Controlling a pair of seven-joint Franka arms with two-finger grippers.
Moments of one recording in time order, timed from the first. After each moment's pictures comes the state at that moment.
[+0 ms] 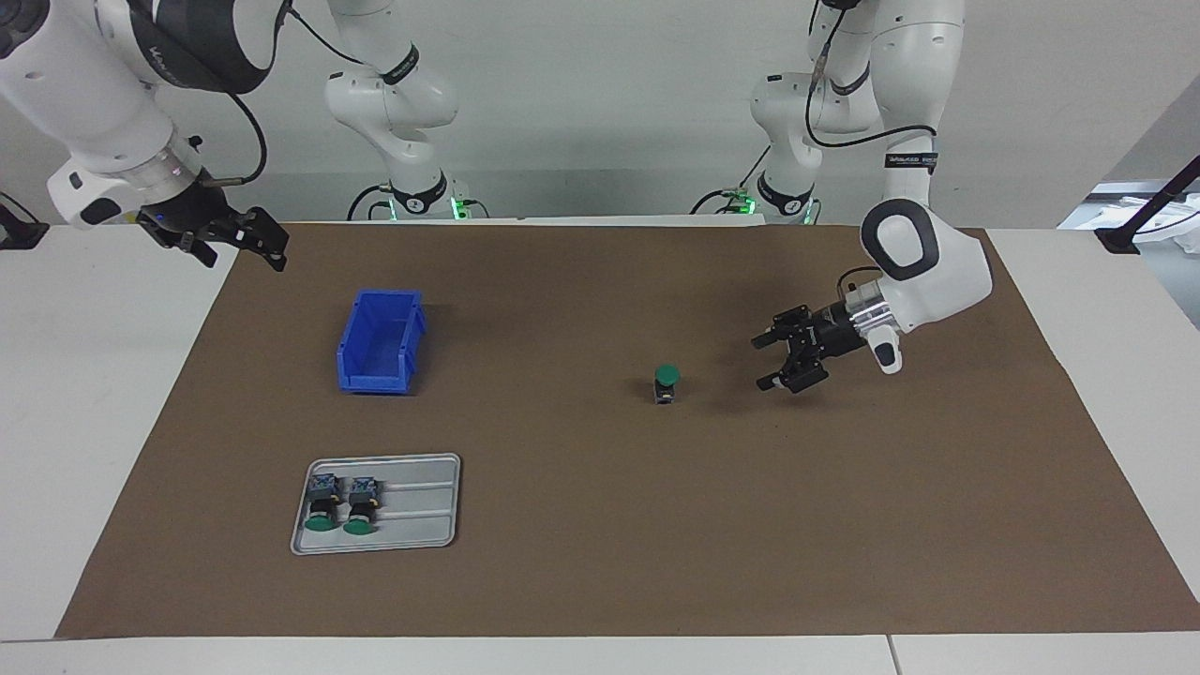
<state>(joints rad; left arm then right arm) -0.21 0.12 0.04 -2.16 -0.96 2.10 -0.75 -0.02 0.03 -0.12 -1.57 0.01 1.46 -0.03</state>
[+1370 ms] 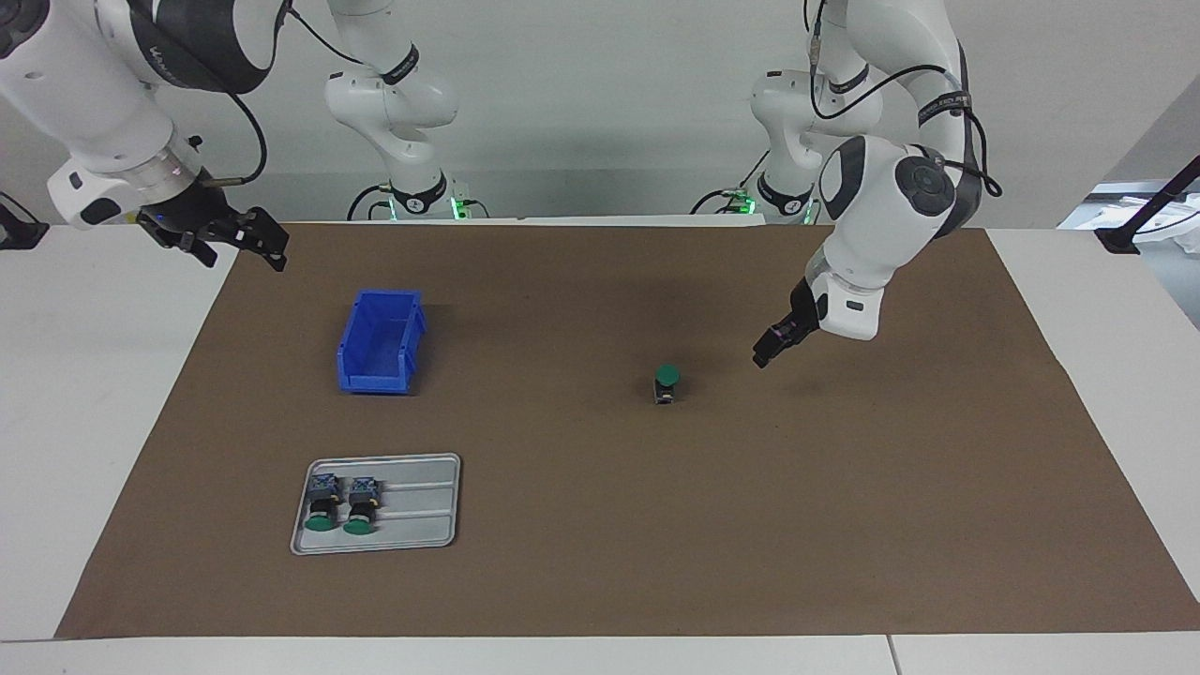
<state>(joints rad) -0.40 0.09 0.02 -1.91 -0.21 2.02 -0.73 -0.02 0.03 -0.12 -1.57 0.01 1.46 -0.03</state>
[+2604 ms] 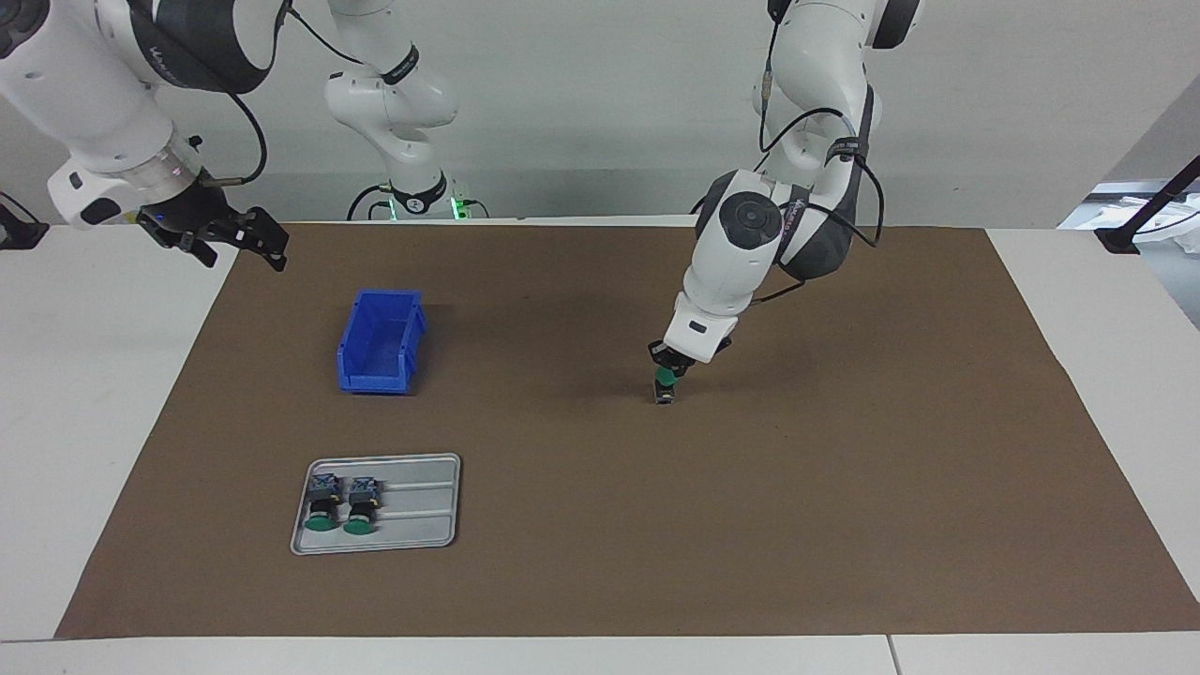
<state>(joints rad) -0.61 0.33 0.01 -1.73 -0.14 2.05 -0.71 -0.02 0.03 -0.12 -1.57 0.01 1.46 -0.03</state>
